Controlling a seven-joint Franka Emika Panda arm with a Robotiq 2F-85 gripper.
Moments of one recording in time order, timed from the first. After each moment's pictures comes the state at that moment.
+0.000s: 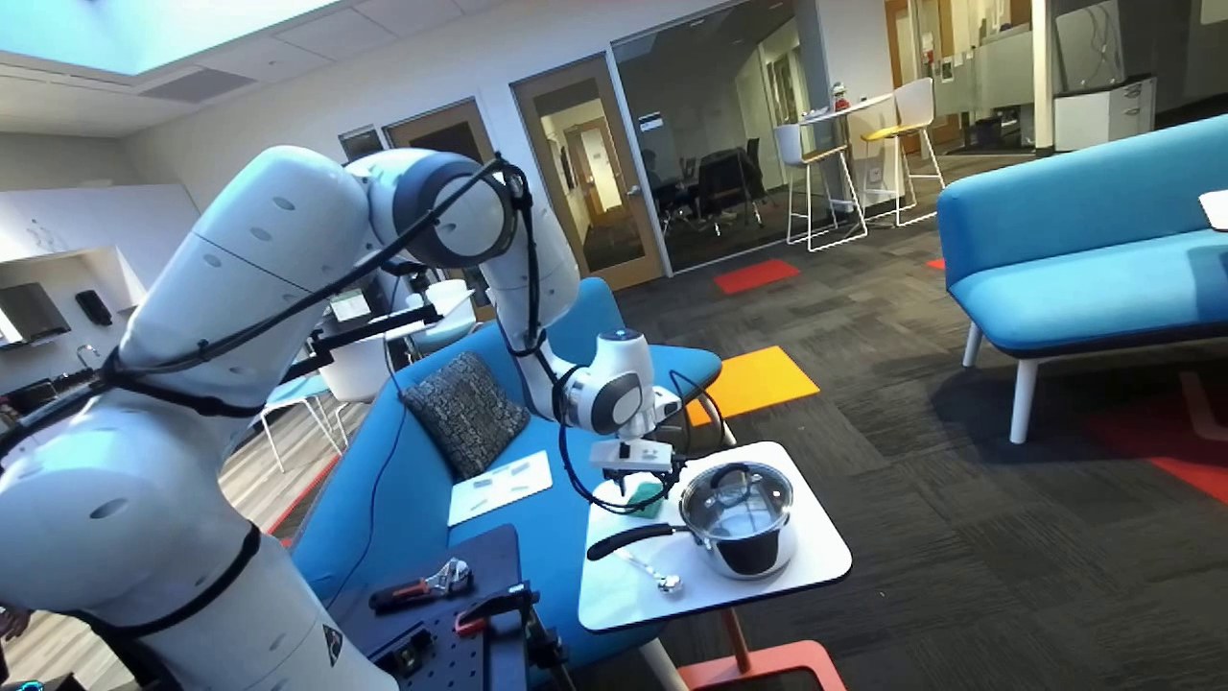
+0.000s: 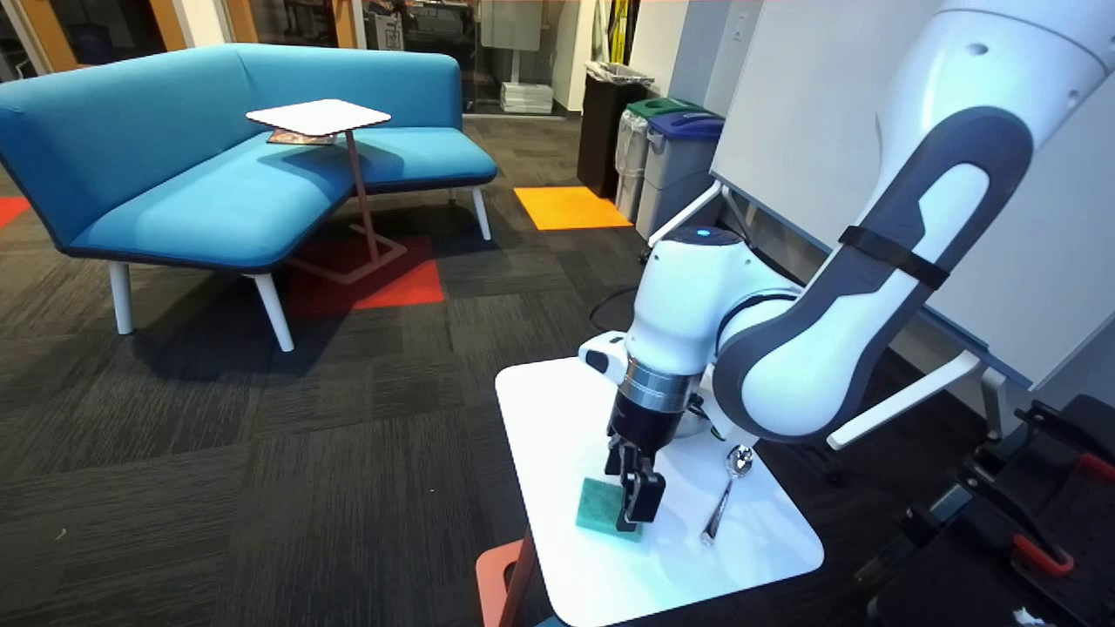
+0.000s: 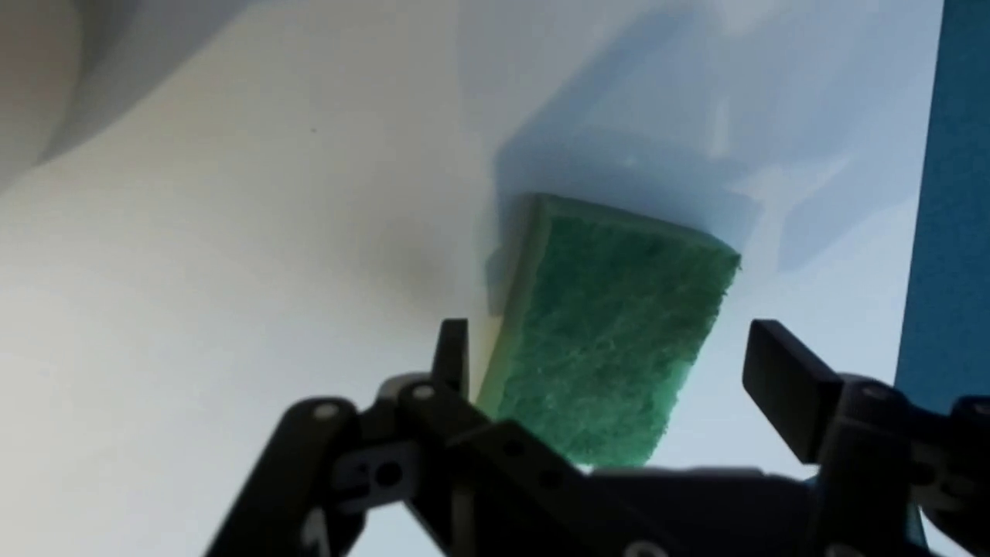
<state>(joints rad) 0.30 0.92 0.29 -2.00 -0.18 2.88 -0.42</state>
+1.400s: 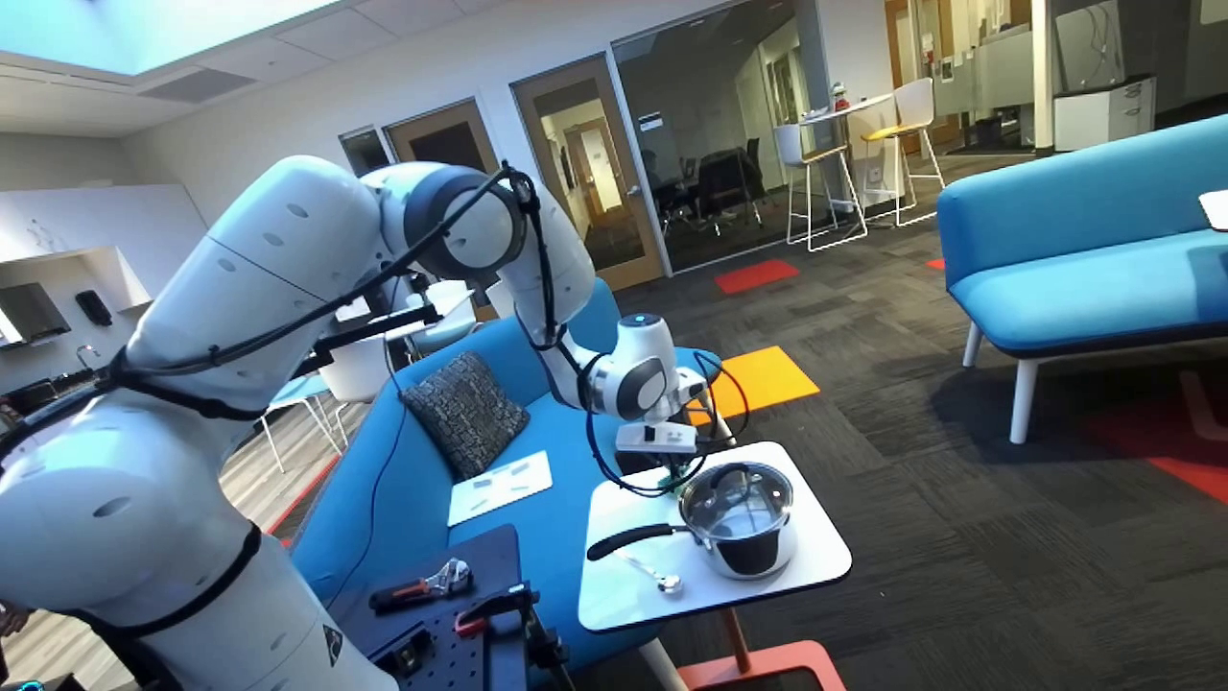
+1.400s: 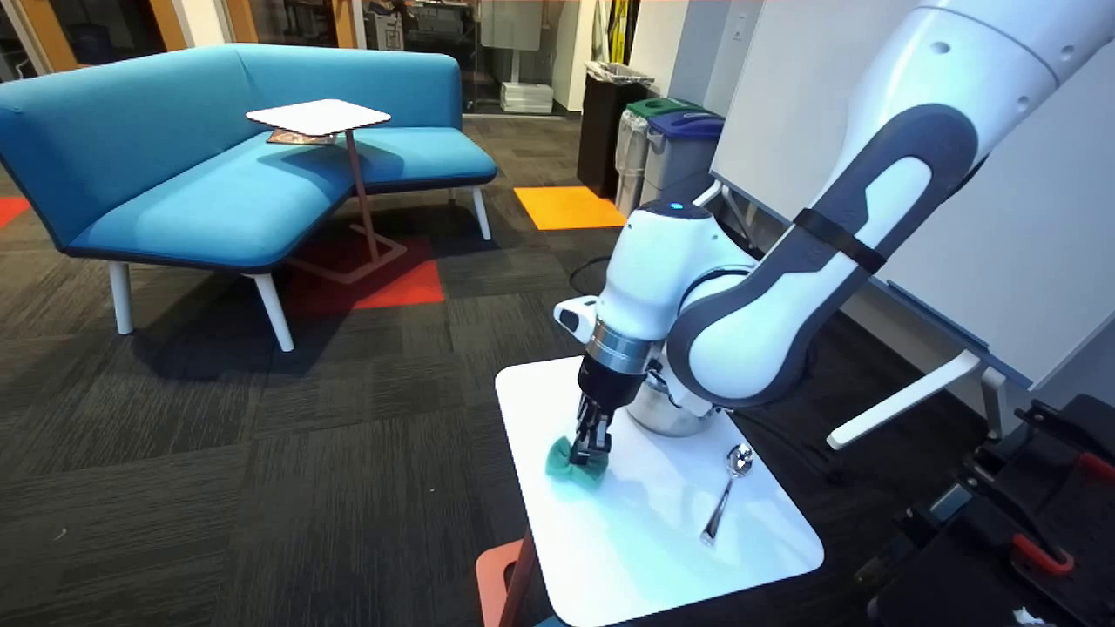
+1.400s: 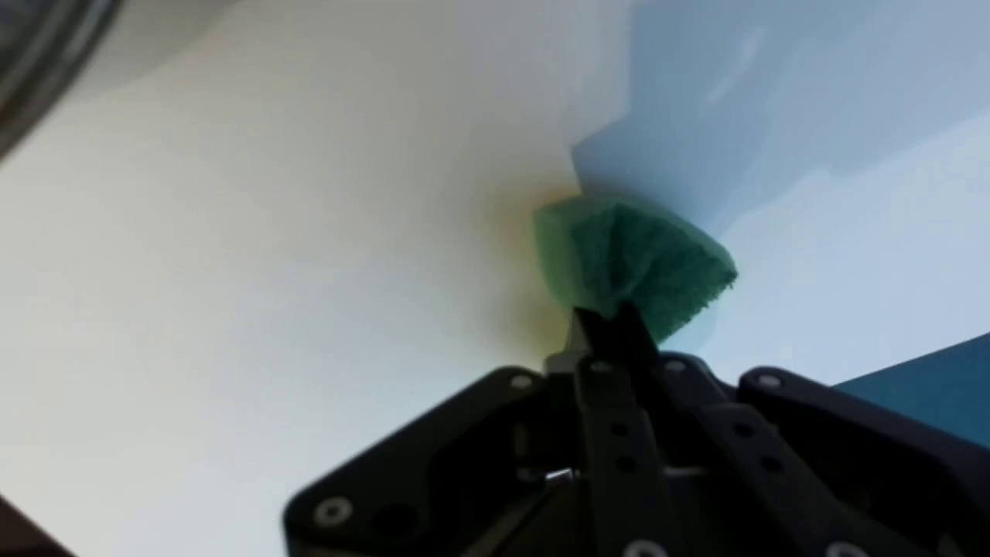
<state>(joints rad) 0.31 0.97 0.26 -1.85 -0.18 2.88 -0.36</state>
